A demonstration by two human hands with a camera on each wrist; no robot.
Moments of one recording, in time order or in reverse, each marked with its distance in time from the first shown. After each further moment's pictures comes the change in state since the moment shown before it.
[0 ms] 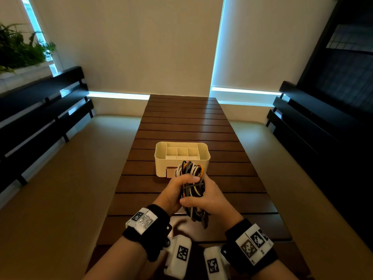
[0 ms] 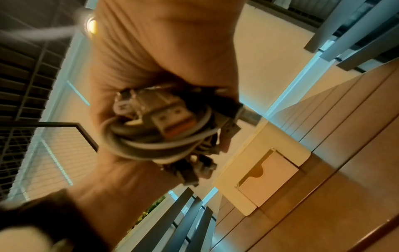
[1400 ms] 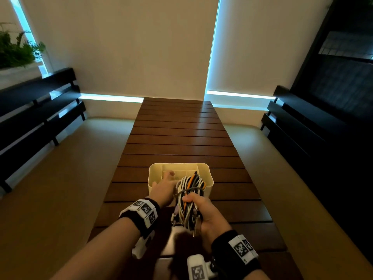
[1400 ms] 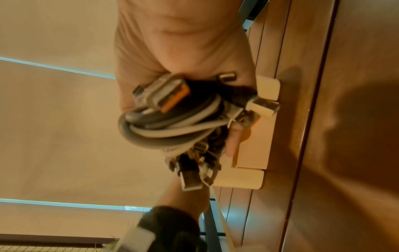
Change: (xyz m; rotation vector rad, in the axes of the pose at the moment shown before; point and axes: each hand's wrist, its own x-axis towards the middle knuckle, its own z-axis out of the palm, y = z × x) left_hand 0.070 -0.020 -0.070 1.826 0.103 -0.019; right_hand 0.016 0.017 0.007 0.768 0.076 0.611
